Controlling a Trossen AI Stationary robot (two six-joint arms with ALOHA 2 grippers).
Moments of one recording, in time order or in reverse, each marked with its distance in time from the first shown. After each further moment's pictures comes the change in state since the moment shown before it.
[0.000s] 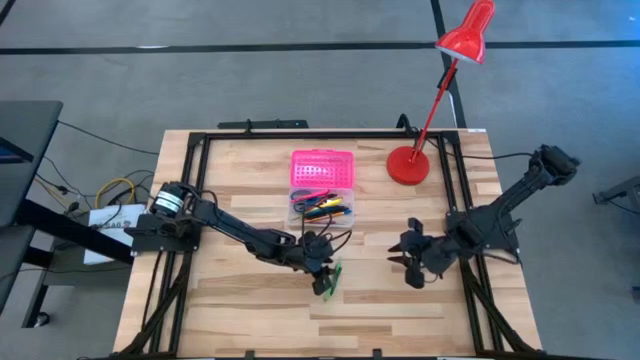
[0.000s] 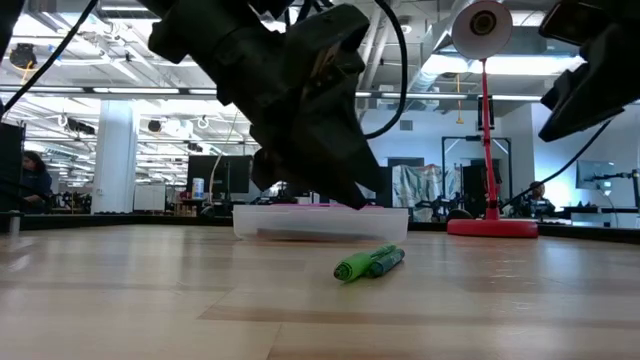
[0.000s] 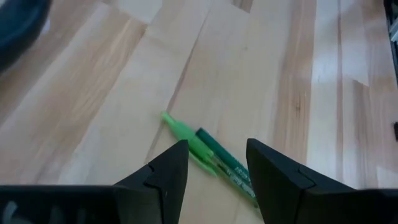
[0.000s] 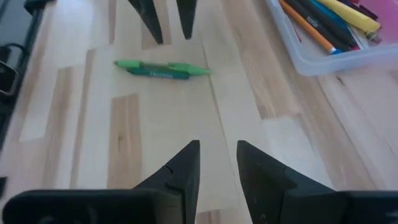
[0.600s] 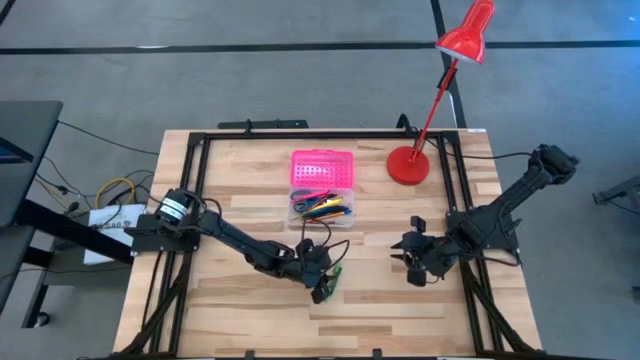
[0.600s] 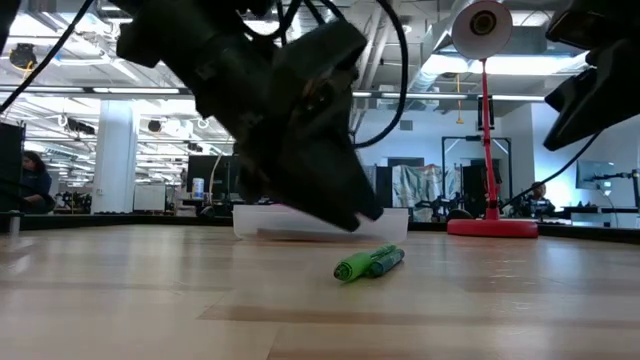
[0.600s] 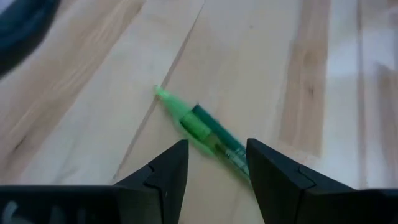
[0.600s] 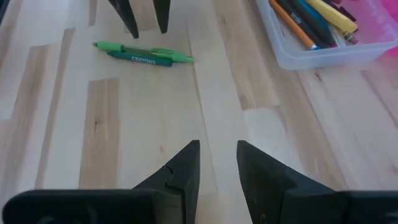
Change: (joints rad) left arm -0.074 0.054 -0.003 0.035 -0.126 -0.034; right arm 0.029 -0.001 0.000 -0.084 0.054 -0.024
